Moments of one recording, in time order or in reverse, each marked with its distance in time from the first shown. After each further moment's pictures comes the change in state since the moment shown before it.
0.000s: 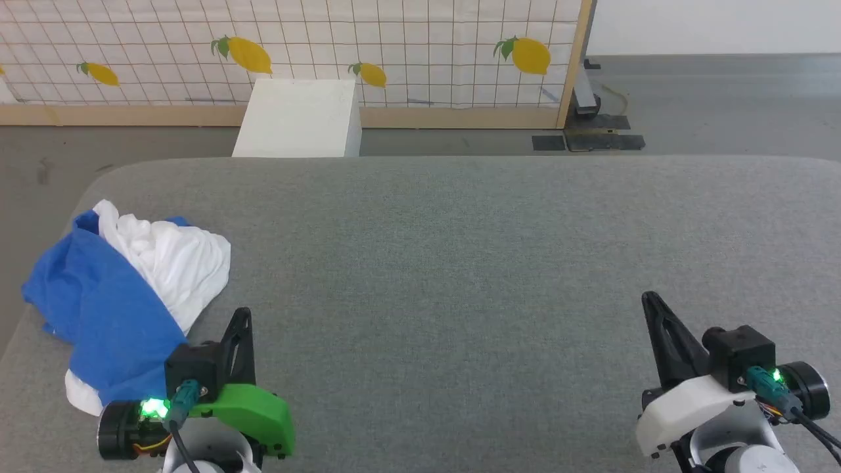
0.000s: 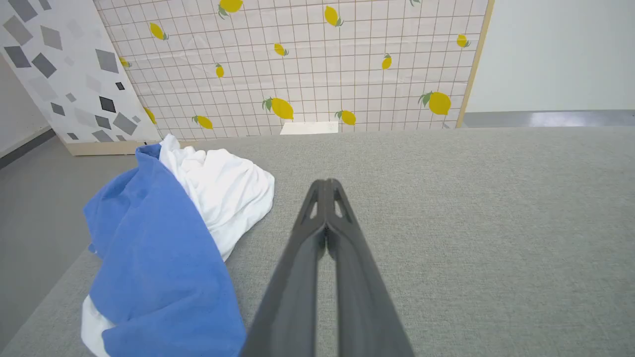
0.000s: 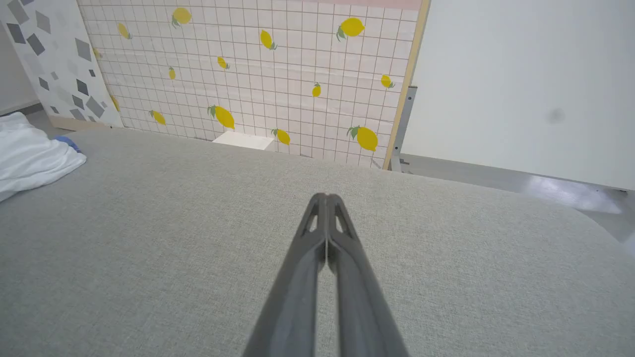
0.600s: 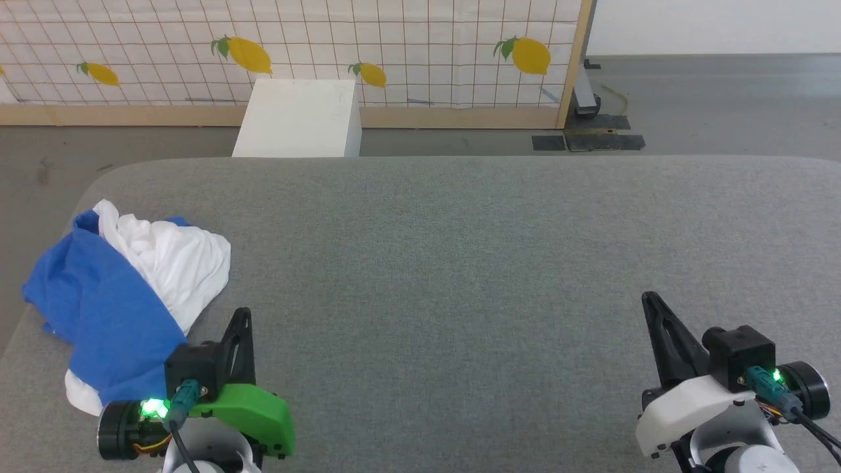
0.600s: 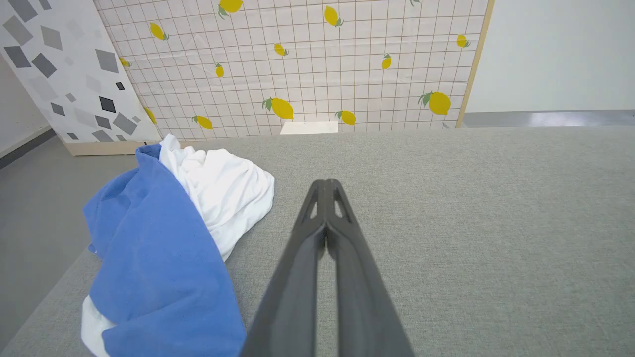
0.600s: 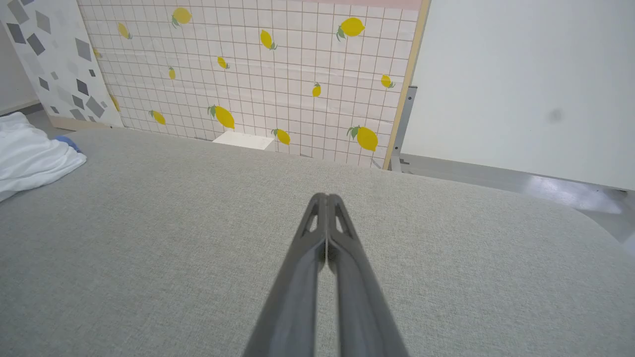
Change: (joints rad) left arm 0.000 0.000 0.000 0.000 0.000 0.000 0.000; right arm 0.000 0.000 0.000 0.000 0.000 0.000 0.000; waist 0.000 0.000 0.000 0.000
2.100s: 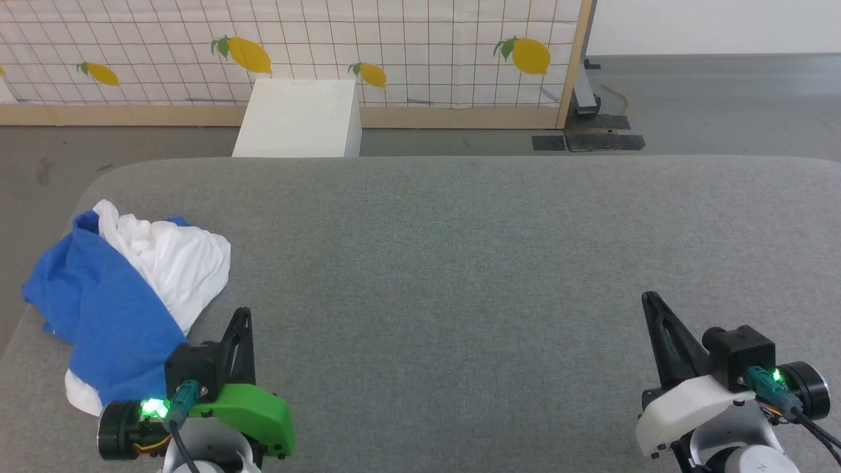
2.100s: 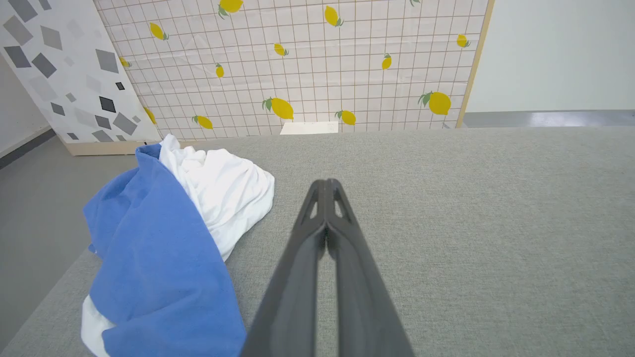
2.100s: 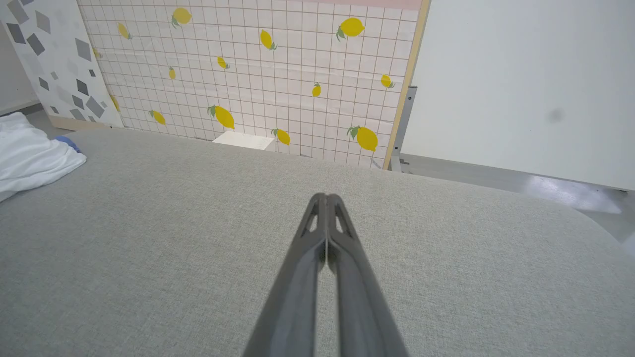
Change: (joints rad) left arm 0.000 0.000 0.000 0.000 0.000 0.000 0.000; right arm 0.000 0.000 0.000 0.000 0.000 0.000 0.000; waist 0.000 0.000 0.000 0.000
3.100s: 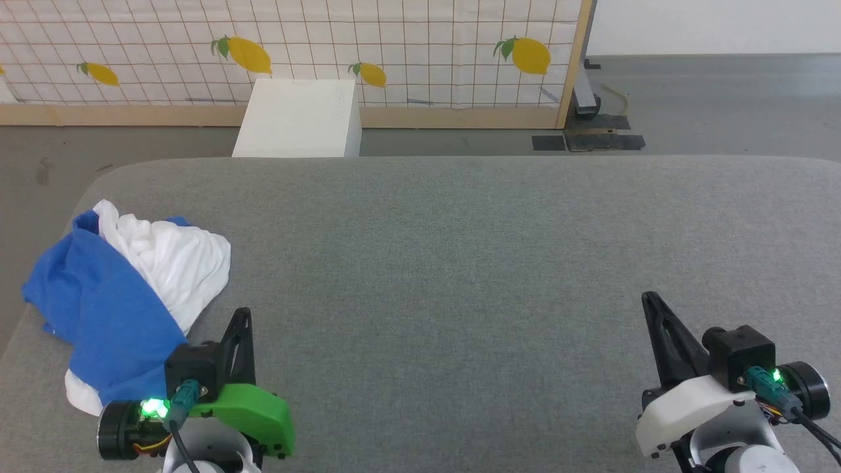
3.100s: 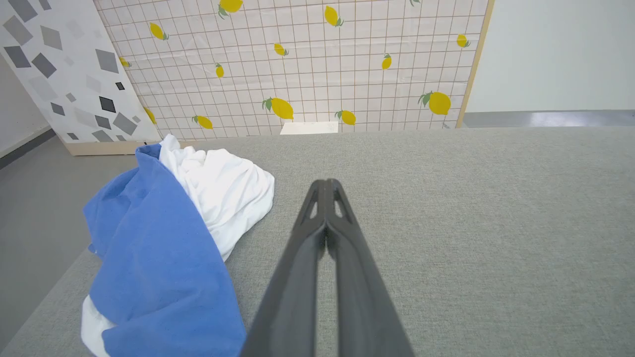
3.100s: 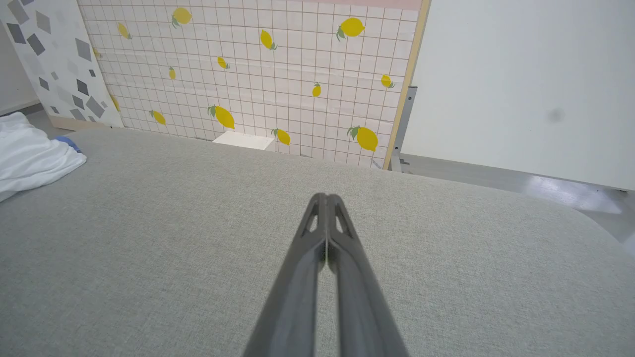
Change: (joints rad) left arm 0.000 0.000 0.000 0.000 0.000 0.000 0.000; right arm 0.000 0.000 0.000 0.000 0.000 0.000 0.000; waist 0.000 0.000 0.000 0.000
